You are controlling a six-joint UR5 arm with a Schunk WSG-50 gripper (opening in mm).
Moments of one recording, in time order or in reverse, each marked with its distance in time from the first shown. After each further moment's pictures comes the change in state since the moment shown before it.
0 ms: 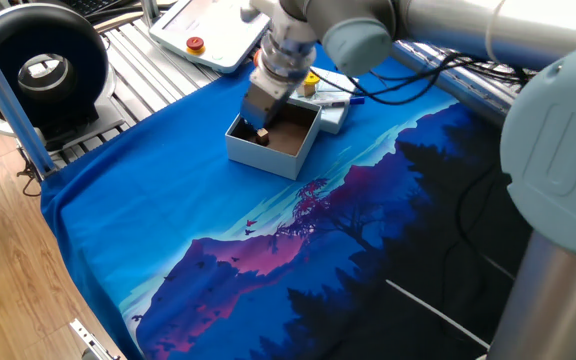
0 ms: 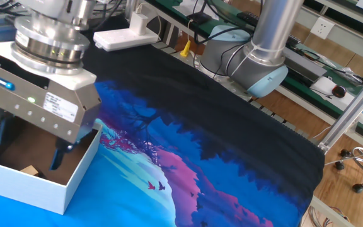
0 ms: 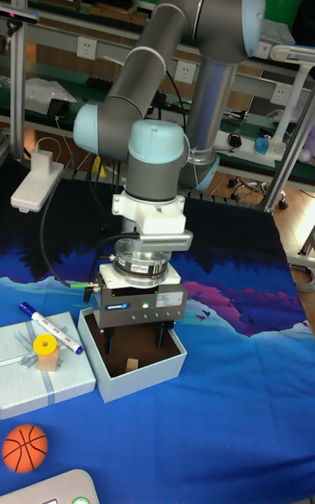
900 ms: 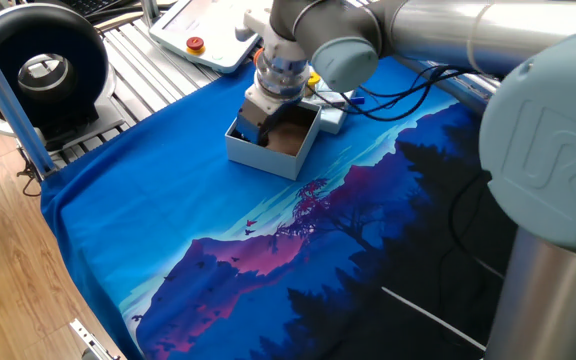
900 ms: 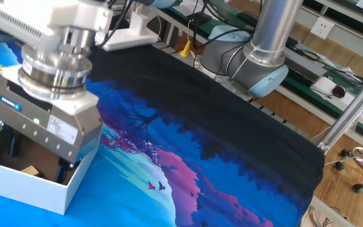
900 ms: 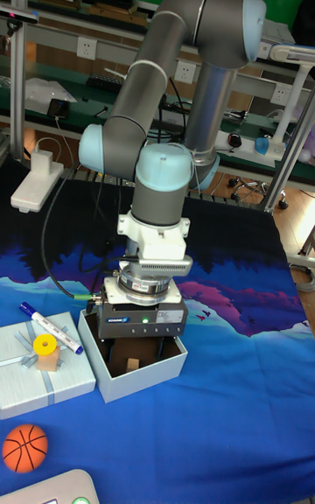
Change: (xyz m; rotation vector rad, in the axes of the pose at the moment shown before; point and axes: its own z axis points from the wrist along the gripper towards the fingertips) arm 0.014 0.007 0.035 0.027 0.082 0.121
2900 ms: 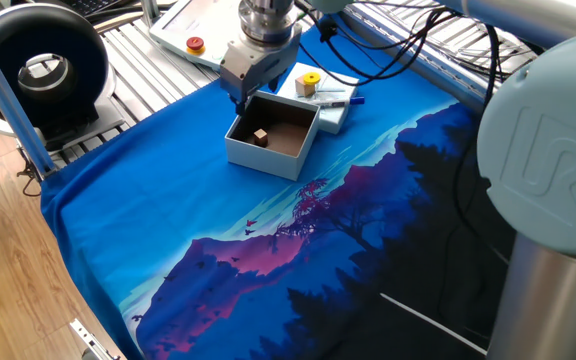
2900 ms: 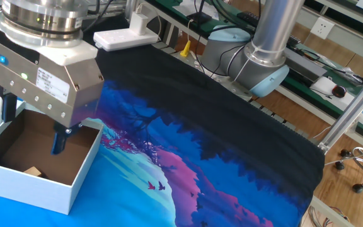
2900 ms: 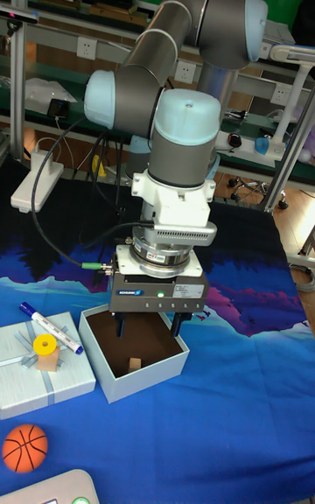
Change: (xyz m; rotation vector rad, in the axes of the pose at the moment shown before) arm -0.040 0.004 -0.089 -0.009 0.046 0.036
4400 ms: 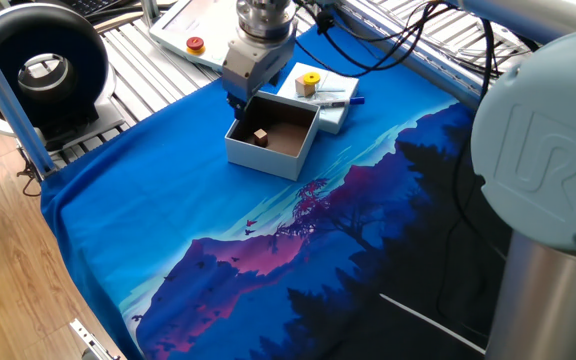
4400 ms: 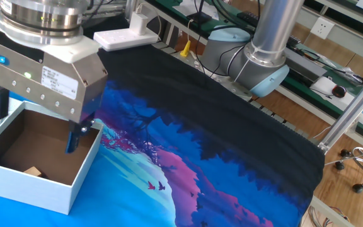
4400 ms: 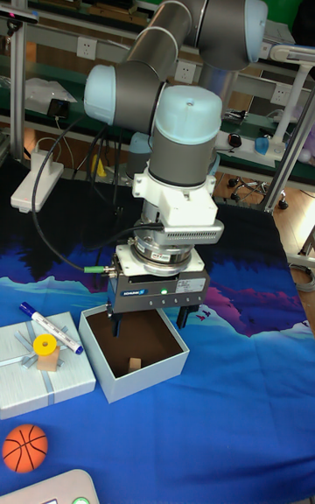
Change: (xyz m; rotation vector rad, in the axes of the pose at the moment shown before) arm 0.006 0.003 -0.008 -0.031 0.033 -0.170
